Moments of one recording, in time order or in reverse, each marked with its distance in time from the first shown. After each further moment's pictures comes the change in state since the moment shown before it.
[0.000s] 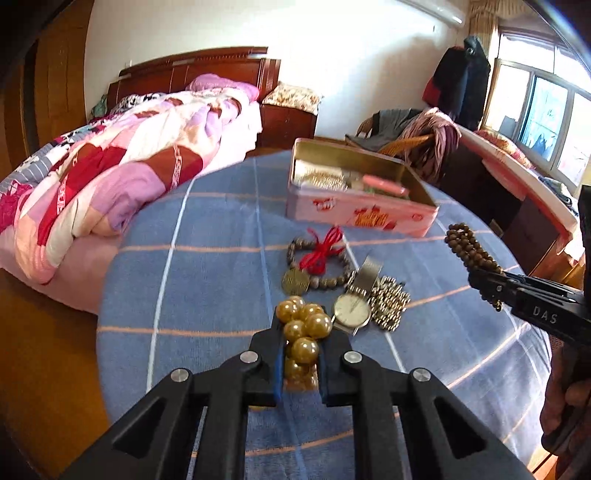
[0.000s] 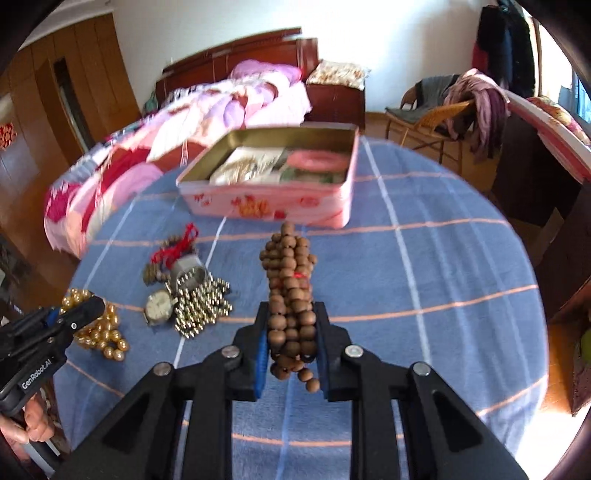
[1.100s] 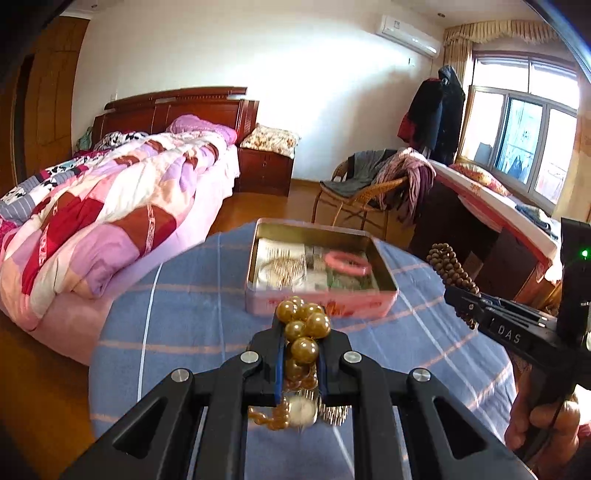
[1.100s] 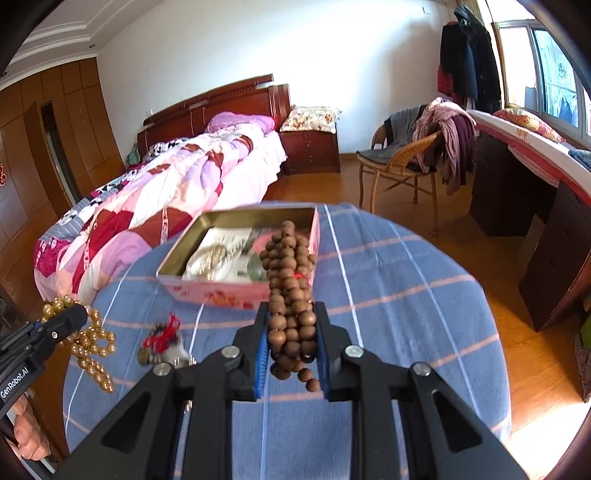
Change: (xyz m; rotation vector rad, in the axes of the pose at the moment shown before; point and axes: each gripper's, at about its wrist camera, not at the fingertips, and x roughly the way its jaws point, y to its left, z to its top) left arm -0.010 -0.029 0.071 0.022 -0.166 -0.086; right arm -0.009 -0.018 0.051 0.071 -0.188 -0.060
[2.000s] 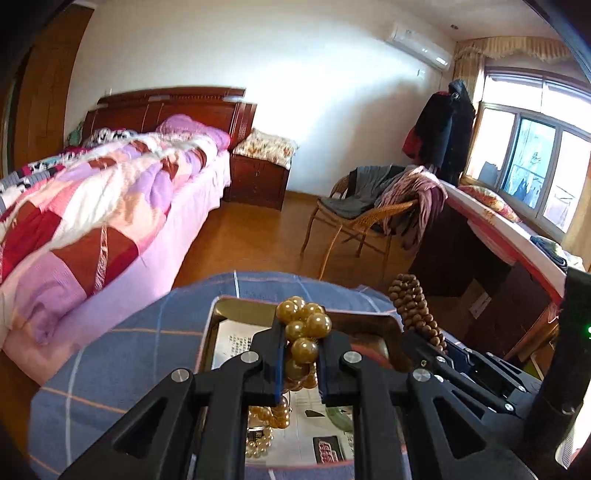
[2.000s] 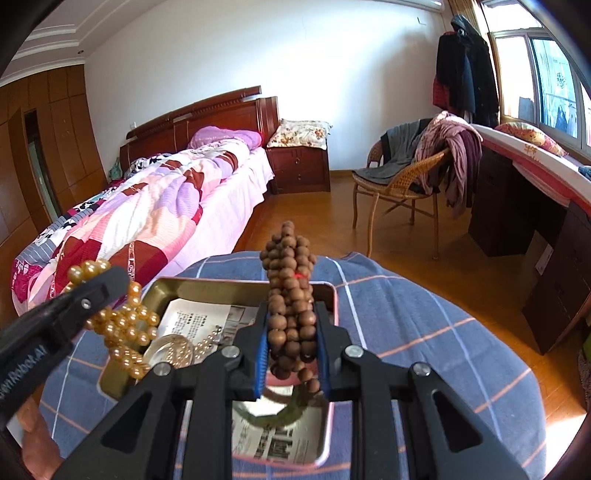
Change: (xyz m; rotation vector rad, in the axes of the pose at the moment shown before) left arm 0.139 -0.006 0.066 -0.062 -0.010 -0.029; right arm 0.112 0.005 0.053 0.010 -0.032 -0.061
